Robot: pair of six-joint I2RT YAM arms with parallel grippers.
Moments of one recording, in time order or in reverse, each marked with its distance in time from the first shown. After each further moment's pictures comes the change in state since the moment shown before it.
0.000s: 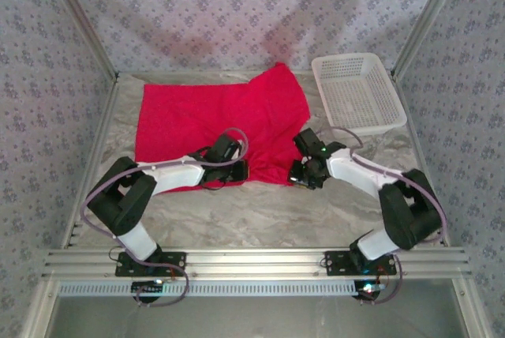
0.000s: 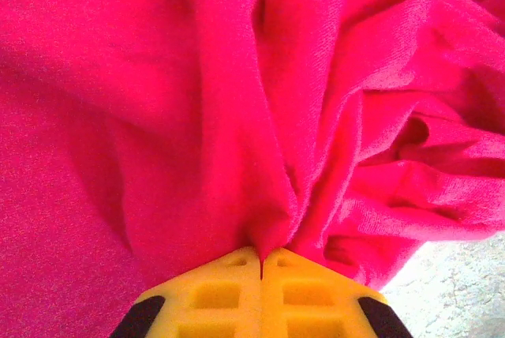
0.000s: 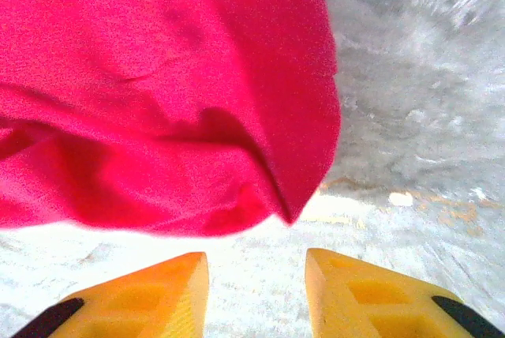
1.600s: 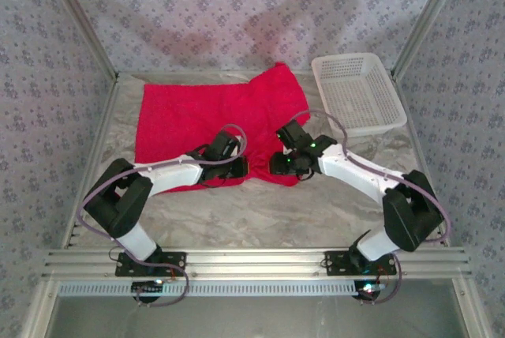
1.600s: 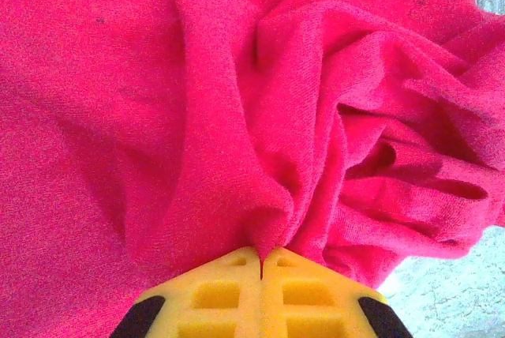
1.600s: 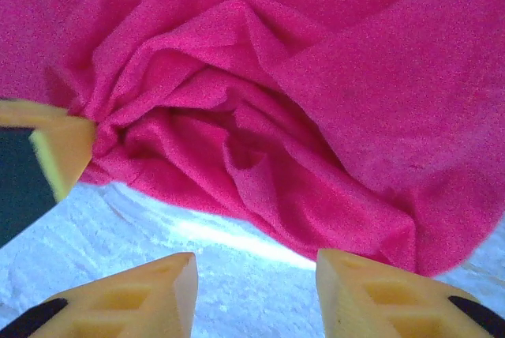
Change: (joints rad) left arm 0.006 -0.025 0.012 0.002 -0.018 -0.007; right arm 0.123 0.092 0.158 0.058 0.038 -0.200
